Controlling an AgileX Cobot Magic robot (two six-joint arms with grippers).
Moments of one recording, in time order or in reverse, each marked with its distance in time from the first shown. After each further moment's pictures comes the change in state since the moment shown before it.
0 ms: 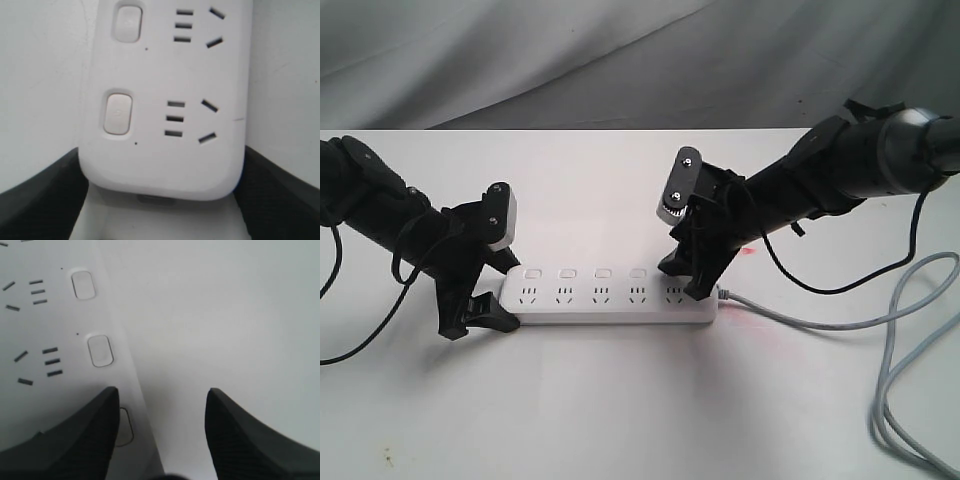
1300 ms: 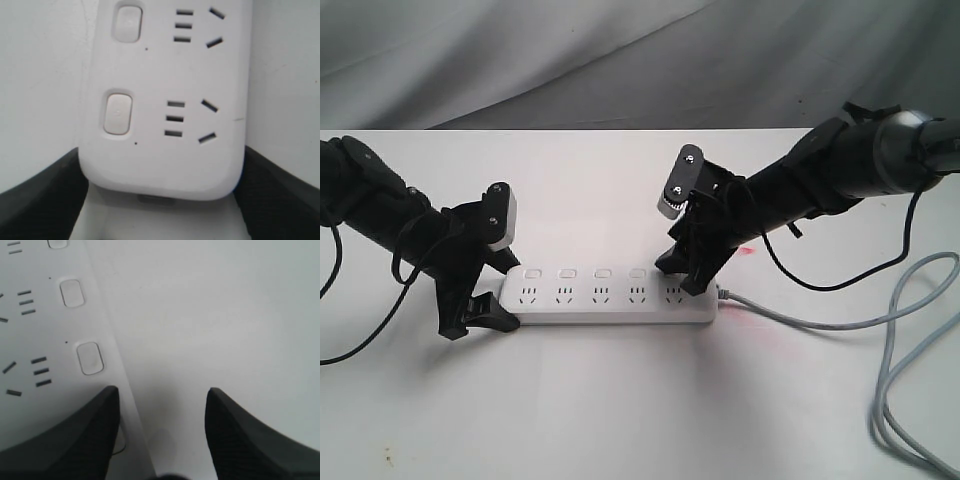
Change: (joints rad) left arm 0.000 0.000 0.000 0.000 0.000 0.000; right arm -0.011 0.039 -0.018 0.022 0.018 0.019
